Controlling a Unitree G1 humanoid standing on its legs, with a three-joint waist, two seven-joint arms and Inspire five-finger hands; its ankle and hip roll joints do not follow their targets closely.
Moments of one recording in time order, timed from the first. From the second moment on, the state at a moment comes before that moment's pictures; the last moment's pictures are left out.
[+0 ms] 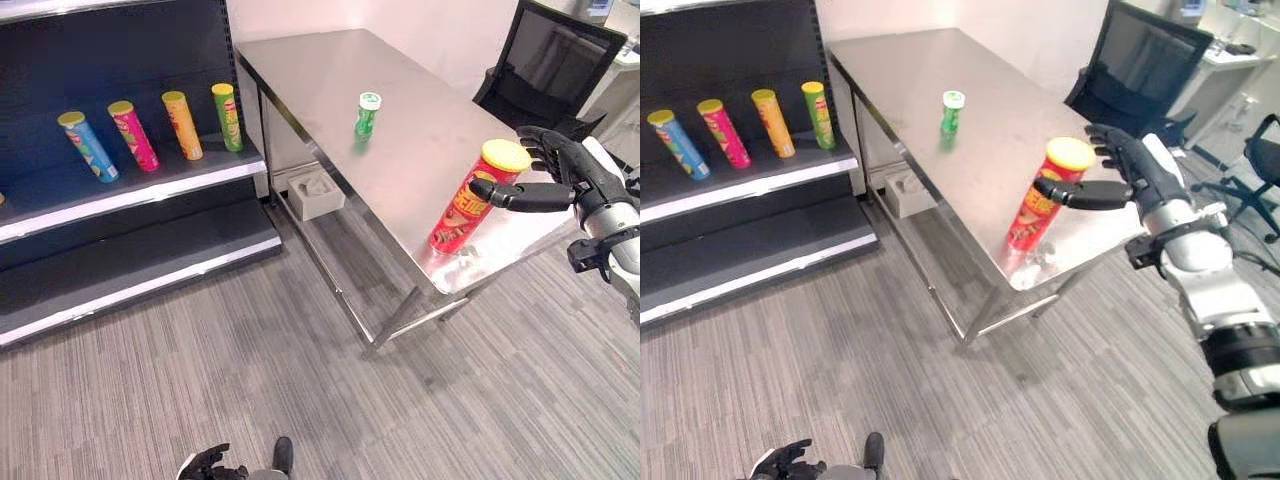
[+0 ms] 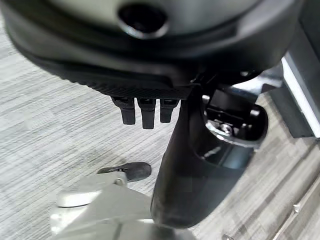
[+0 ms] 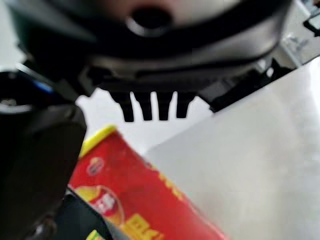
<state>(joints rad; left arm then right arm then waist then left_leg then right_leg) 0.11 0.32 -0.15 1.05 -0.16 -0.07 -0.03 -0.66 -1.11 0.35 0.51 0.45 -0.12 0.02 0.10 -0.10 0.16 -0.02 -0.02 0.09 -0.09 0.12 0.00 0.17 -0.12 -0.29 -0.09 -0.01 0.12</state>
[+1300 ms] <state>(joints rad) 0.12 0.33 -0.15 1.06 -0.16 -0.06 0.00 -0.66 -1.07 0.30 0.51 0.33 -0.10 -0.07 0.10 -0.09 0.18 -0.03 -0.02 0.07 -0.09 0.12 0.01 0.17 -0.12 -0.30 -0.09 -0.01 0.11</state>
